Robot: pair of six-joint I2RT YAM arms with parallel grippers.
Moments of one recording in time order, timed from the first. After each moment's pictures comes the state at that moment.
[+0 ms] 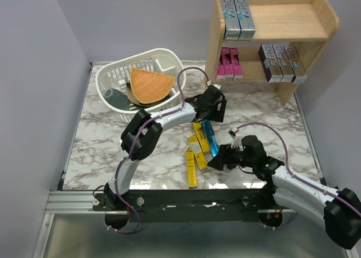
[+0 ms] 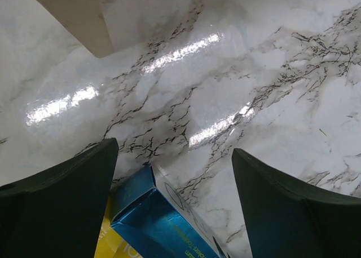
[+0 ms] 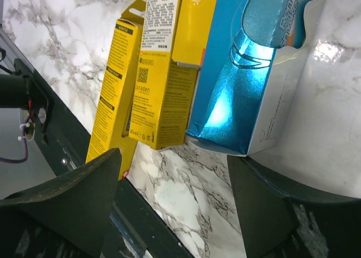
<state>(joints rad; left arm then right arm) -0.83 2.15 1.69 -0.34 -0.10 -0.49 0.61 0.86 0.22 0.01 -0.39 0.57</state>
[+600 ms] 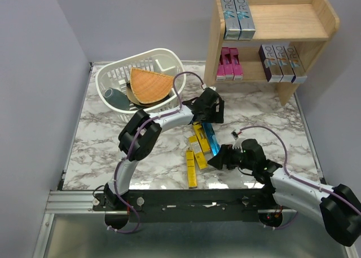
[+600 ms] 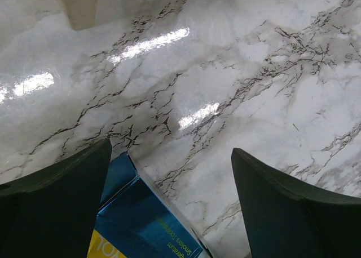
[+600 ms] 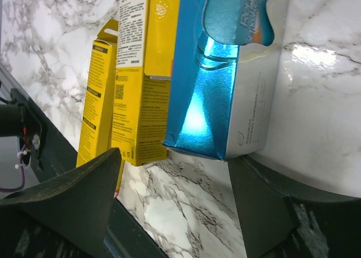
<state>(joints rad) -0.82 2.13 1.60 -0.26 0.00 -0.65 0.62 0.89 0.15 0.19 -0.29 0.64</state>
